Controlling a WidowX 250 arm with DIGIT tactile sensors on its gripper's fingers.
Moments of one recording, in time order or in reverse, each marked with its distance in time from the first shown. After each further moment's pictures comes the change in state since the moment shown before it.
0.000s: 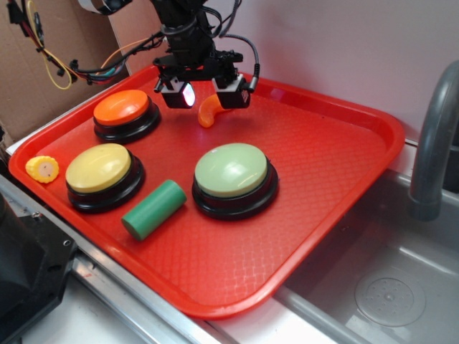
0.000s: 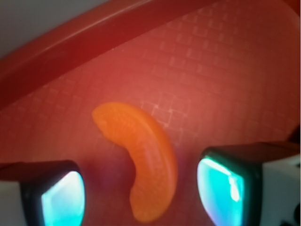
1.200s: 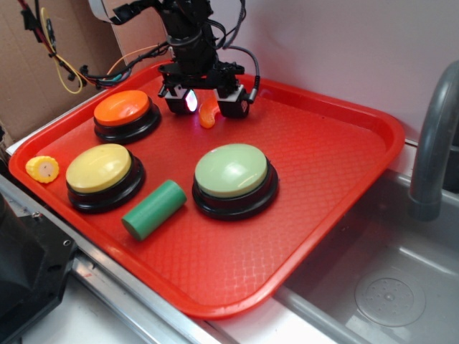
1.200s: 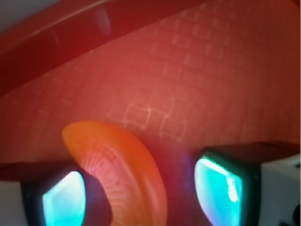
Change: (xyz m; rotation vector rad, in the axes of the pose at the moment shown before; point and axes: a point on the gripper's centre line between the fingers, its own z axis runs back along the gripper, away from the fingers) arm 0.004 0.003 -0.019 0.053 0.014 -0.043
